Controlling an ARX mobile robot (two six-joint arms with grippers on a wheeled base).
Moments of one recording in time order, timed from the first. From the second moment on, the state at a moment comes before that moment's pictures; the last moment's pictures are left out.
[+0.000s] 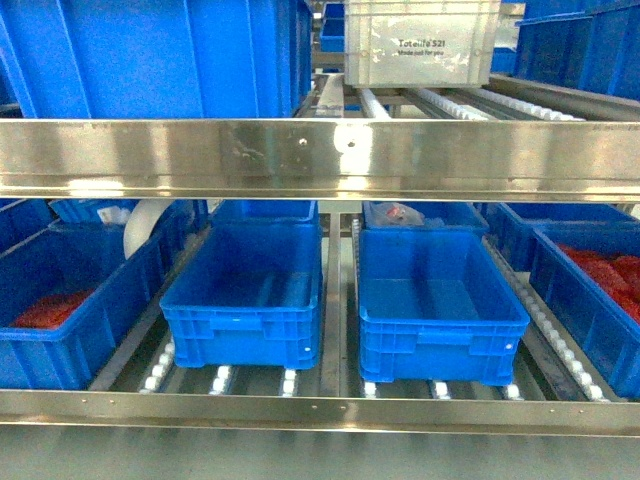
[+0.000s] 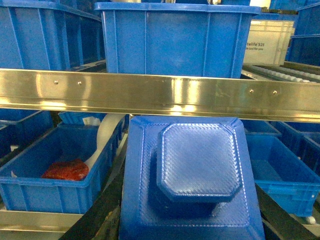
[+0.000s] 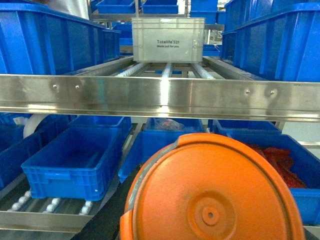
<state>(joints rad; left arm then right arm) 0.00 0.01 0.02 -0.01 0.00 -0.01 0.00 0.00 0.01 -0.01 0.00 0.01</state>
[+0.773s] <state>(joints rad) 0.00 0.01 0.02 -0.01 0.00 -0.01 0.00 0.00 0.01 -0.01 0.00 0.01</state>
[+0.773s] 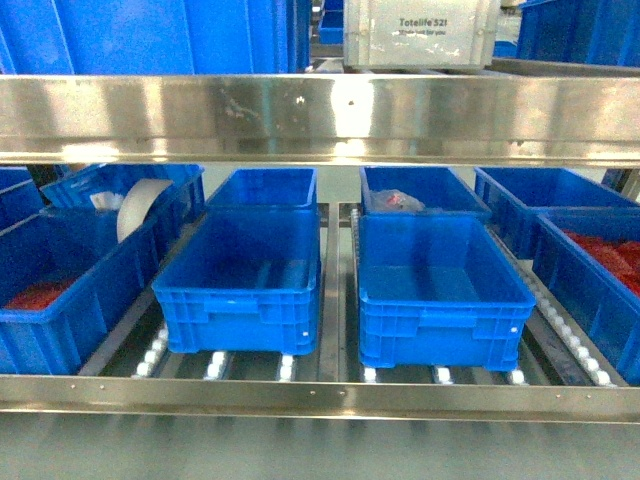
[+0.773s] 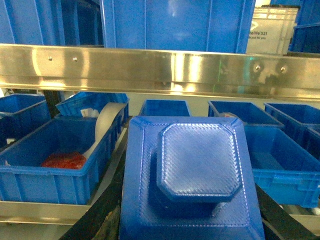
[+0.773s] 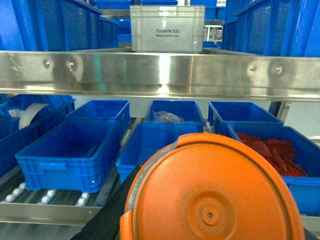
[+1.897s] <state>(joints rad) 0.00 0.01 0.02 -0.01 0.00 -0.01 0.00 0.00 0.01 -0.01 0.00 0.01</state>
